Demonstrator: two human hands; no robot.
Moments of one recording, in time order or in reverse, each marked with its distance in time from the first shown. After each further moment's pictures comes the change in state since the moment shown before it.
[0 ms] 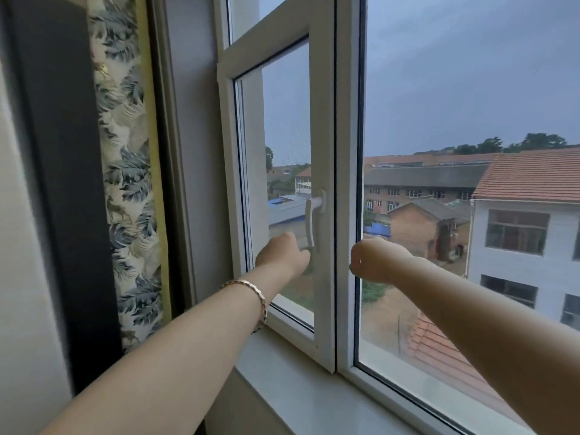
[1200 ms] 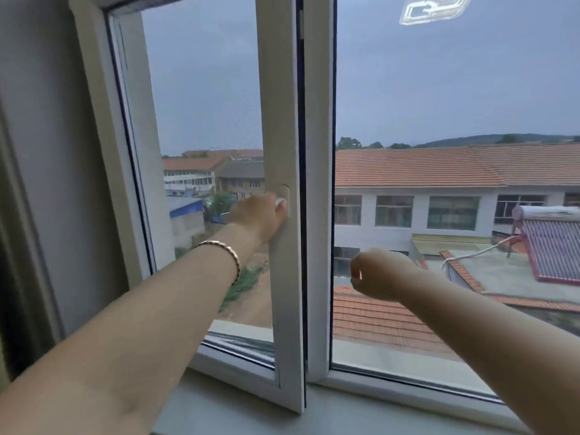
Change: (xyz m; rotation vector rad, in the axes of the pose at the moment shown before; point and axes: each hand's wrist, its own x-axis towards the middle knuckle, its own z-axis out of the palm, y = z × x) left_hand 0.208 -0.052 0.011 0.011 0.108 0.759; right_hand 0.048 -0.071 0.032 -0.113 0.035 0.477
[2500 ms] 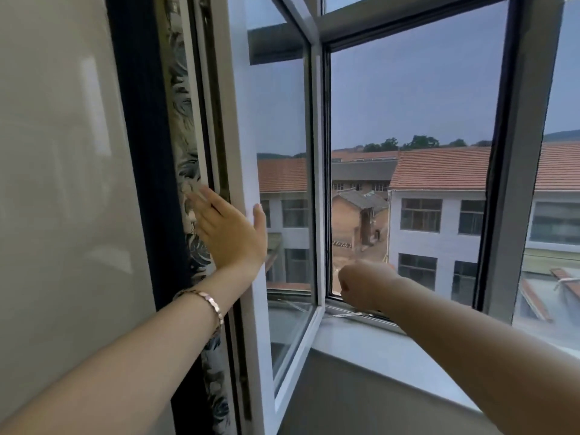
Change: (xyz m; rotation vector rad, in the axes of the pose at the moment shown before) left_hand -0.287 -0.328 -0.220 -0.127 0.527 -0.660; right_hand -0.089 -0.452 -0.006 -0.129 -0.061 -0.274
